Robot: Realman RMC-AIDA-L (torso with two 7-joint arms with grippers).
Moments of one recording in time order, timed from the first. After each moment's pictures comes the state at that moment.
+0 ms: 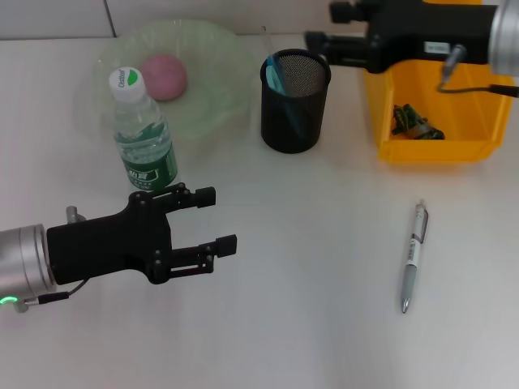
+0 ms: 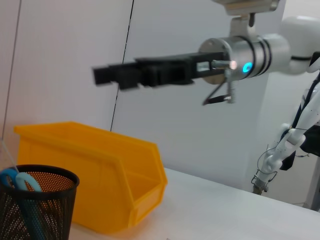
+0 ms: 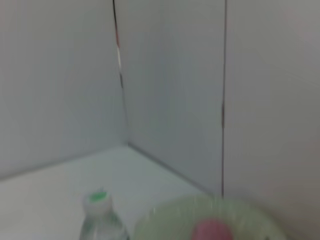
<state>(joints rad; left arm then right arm) -0.35 -2.02 1.14 0.50 1.50 1.58 -1.09 0.44 2.08 -1.20 -1.30 -1.83 -1.19 1.92</state>
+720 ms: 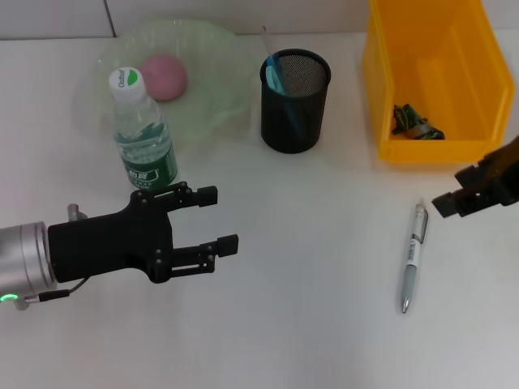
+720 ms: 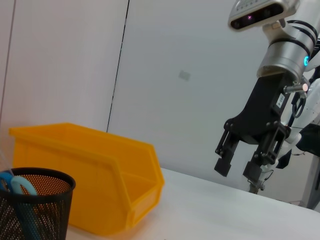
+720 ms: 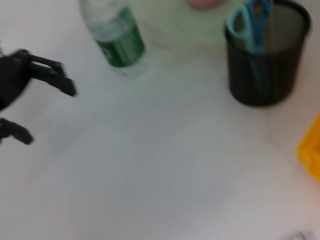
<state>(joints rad) -0.36 -2.02 1.15 0.50 1.50 1.58 -1.09 0.54 2.08 -1.00 -1.64 -2.45 -1.97 2.45</state>
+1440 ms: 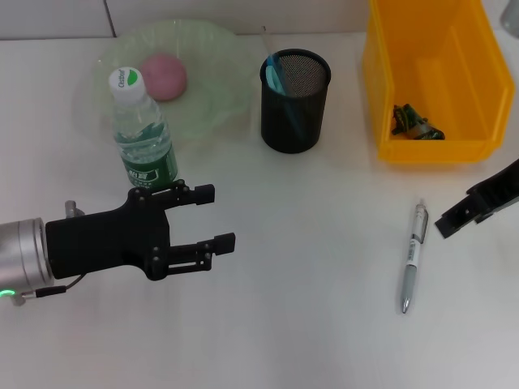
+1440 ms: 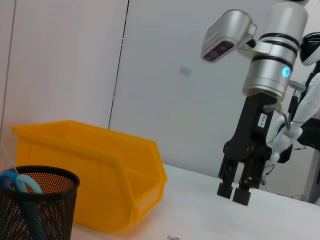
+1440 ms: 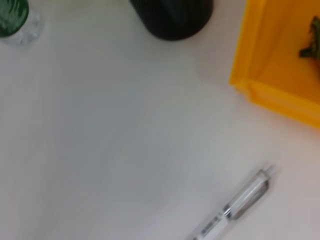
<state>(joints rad) -0.37 -2.01 1.15 0.50 1.51 1.57 -1.09 0.66 2.08 -1.09 -1.40 -2.68 -1.92 2.74</state>
